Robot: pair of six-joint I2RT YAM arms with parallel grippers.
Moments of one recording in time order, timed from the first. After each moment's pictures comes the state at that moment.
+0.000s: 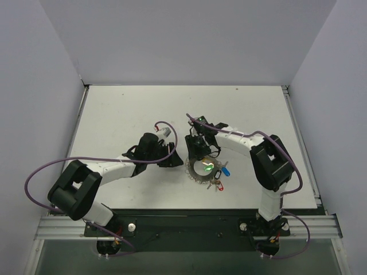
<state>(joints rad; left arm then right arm) -0.60 1.49 0.65 0.20 0.34 -0.62 0.64 1.85 1.21 -0.48 -0.14 0.29</state>
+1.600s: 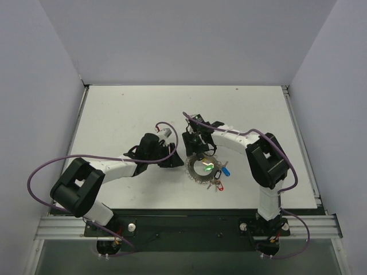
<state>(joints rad) -0.60 1.52 0.65 0.22 0.35 -0.63 0.65 1.91 1.28 -0.46 -0.06 0.30</state>
